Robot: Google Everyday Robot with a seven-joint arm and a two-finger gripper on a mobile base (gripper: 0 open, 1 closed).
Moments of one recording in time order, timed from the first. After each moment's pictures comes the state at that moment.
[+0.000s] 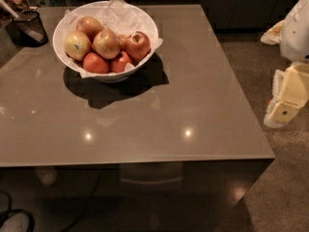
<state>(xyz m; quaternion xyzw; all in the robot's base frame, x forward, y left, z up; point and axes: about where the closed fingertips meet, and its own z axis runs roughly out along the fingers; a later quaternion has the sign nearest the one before) 0.438 -0.217 0.976 -0.60 0.78 -0.03 0.16</state>
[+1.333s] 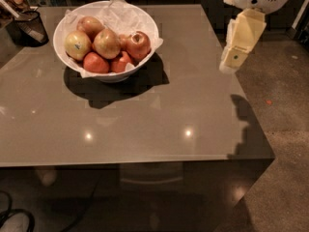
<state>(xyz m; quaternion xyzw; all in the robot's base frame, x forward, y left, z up) 0.527 -0.156 1.017 -0.62 0.76 -0.03 0.20</state>
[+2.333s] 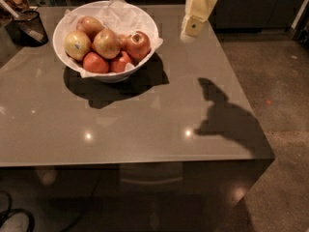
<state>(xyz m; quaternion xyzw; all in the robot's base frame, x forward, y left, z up) 0.597 -0.084 1.043 -0.64 0.73 -0.01 0.24</state>
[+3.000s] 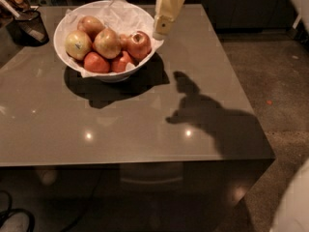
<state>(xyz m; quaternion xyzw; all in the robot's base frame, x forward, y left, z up) 0.626 -0.030 1.040 -0.66 0.70 -0.02 0.27</state>
